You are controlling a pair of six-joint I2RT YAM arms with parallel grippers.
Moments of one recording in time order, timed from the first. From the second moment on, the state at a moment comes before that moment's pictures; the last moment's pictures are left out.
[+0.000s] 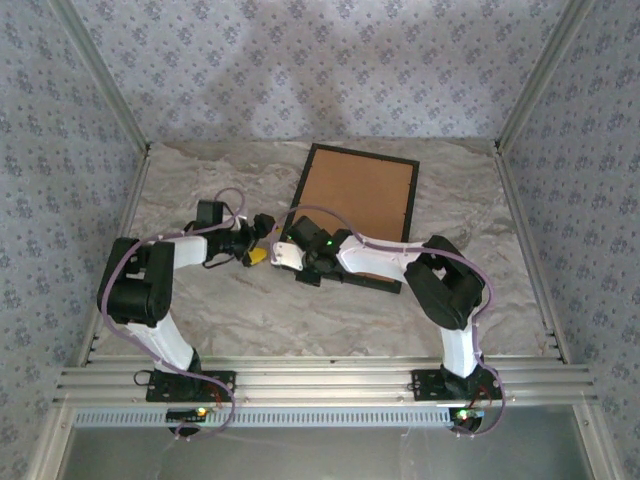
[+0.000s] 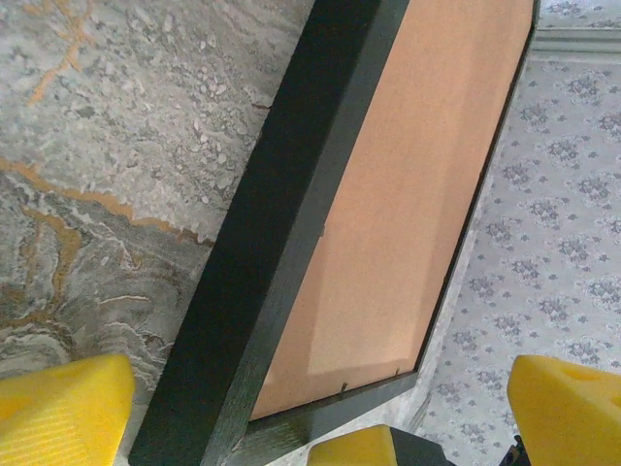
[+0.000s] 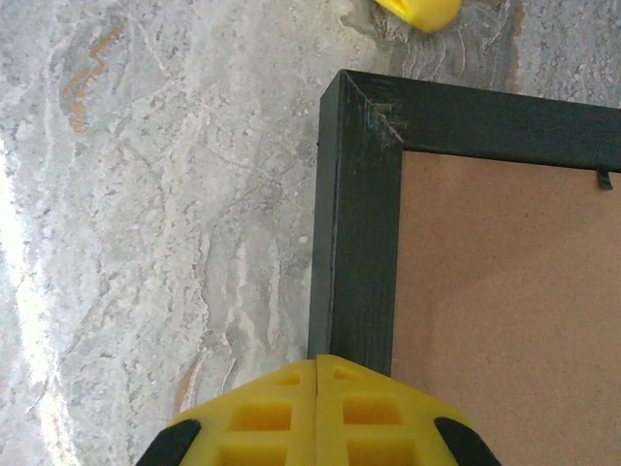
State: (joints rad) left arm -0.15 1.73 0.80 0.08 0.82 -0.89; right arm 0.90 1.93 1.30 -0.43 -0.02 -0.55
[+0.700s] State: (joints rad) left arm -0.08 1.73 0.83 0.07 0.82 -0.88; right arm 0.88 1.97 1.37 -0.37 -0.04 -0.54
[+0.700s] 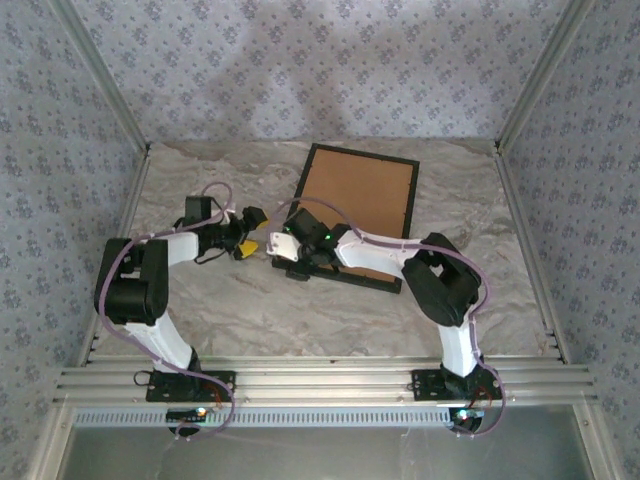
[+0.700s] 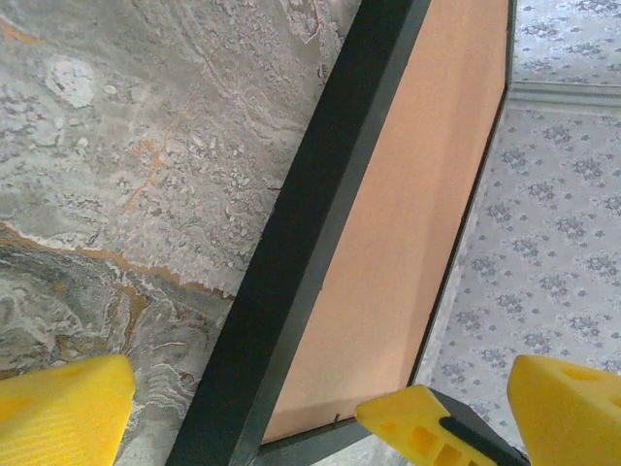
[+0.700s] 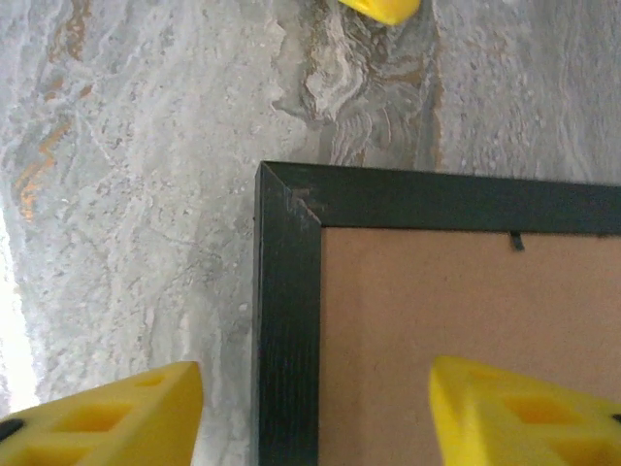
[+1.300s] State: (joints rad) left arm -0.08 1.78 0.83 0.11 0.85 -0.89; right arm 0.87 2.13 1.50 -0.35 -0.02 -0.54
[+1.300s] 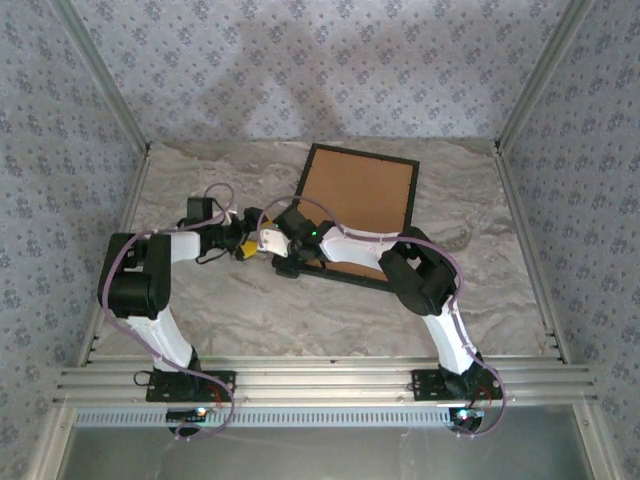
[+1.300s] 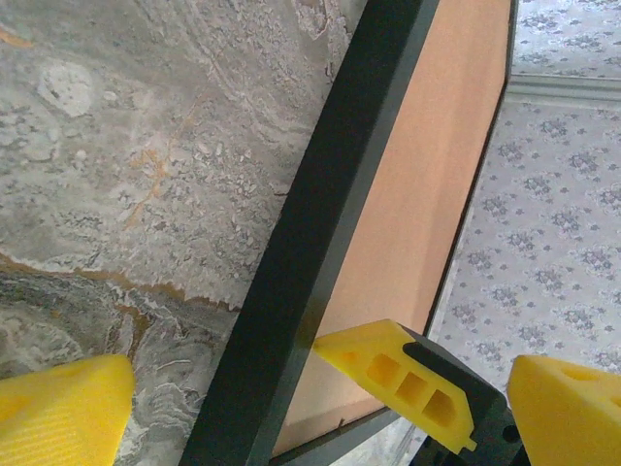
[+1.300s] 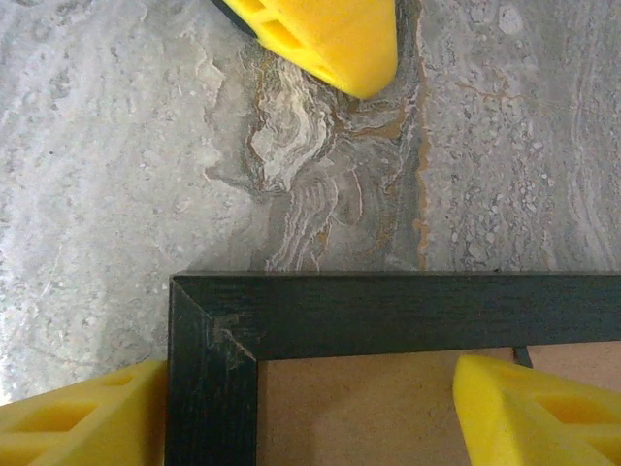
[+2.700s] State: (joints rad) left arm -0.16 1.78 0.84 0.16 0.87 -0.97; right arm 0.81 1.82 1.09 -0.33 -0.15 -0.52
